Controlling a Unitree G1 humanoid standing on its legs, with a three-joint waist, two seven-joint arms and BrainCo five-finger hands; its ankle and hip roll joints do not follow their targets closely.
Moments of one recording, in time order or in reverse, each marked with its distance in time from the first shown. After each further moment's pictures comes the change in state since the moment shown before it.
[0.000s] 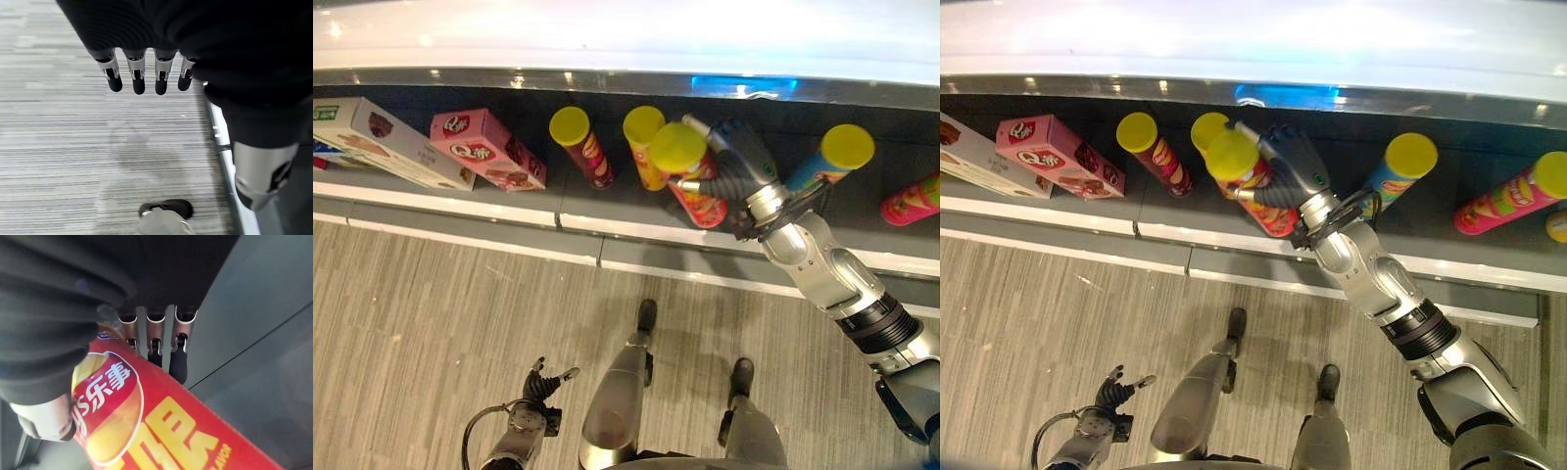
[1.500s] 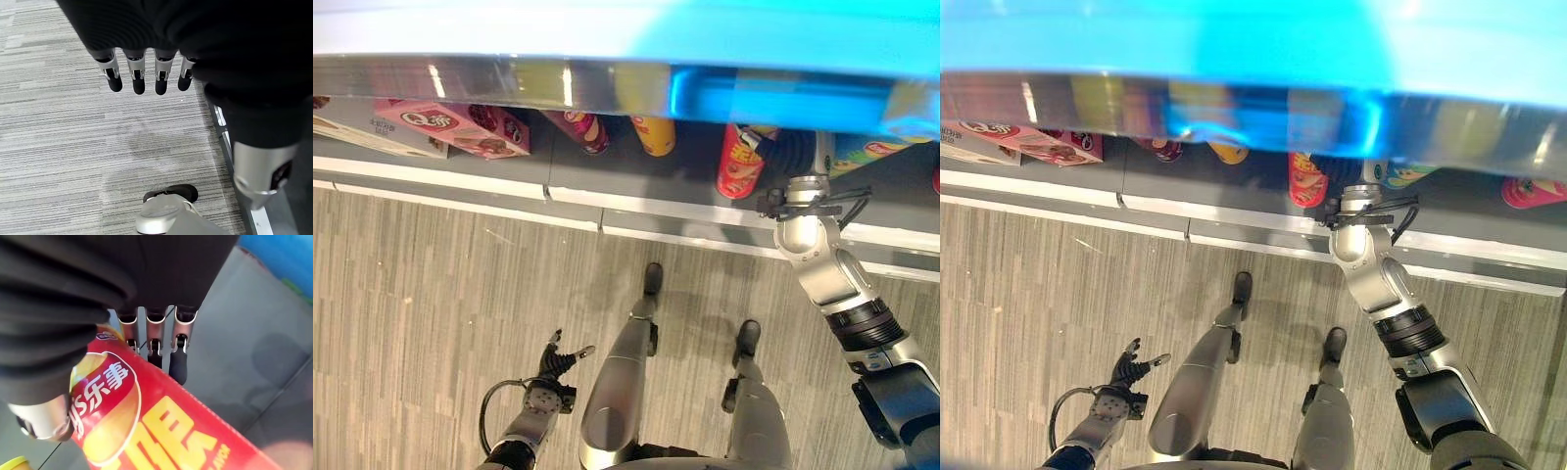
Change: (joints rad) left arm -0.040 -0.001 -0.098 -0.088 -0.009 -0.032 0.040; right arm 0.049 0.120 -0.196 0.123 -0.018 0.079 -0.312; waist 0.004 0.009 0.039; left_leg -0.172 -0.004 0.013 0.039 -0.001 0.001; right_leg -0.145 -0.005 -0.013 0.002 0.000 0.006
